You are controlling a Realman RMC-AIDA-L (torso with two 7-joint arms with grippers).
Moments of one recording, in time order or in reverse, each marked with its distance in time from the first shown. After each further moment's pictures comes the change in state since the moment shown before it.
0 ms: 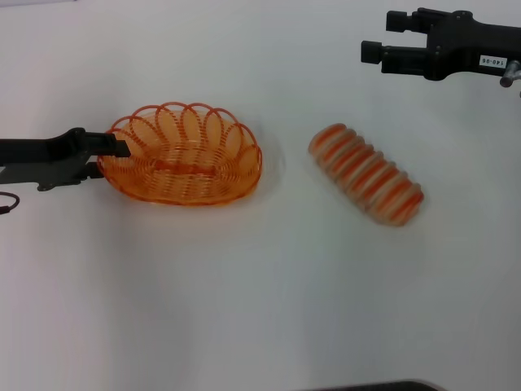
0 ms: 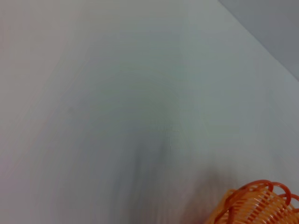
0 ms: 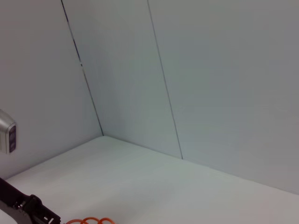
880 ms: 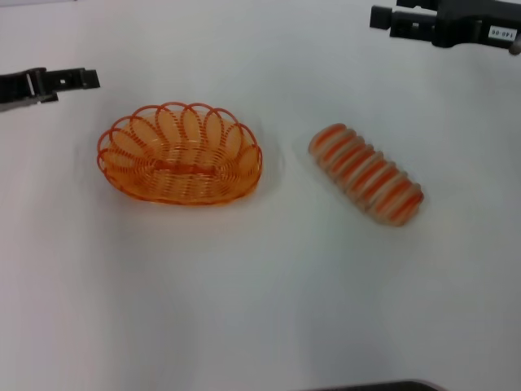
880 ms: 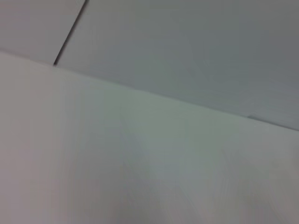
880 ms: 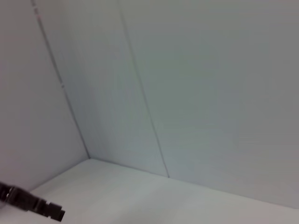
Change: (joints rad) left arm -0.022 0.018 -0.074 0.142 -0.053 0.029 0.291; right arm 0.011 -0.011 0.003 -0.006 0.046 0.040 0.131
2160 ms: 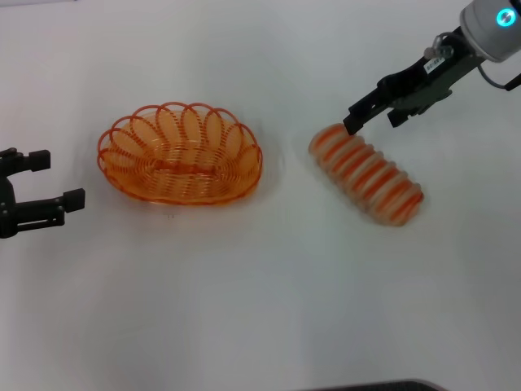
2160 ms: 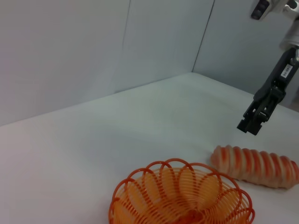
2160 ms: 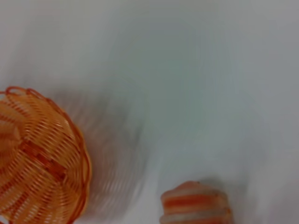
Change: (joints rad) left arm 0.180 0.011 -0.235 -0.049 -0.135 0.419 0.974; right arm 0.377 -0.087 -0.360 0.084 -0.689 -0.047 1.034
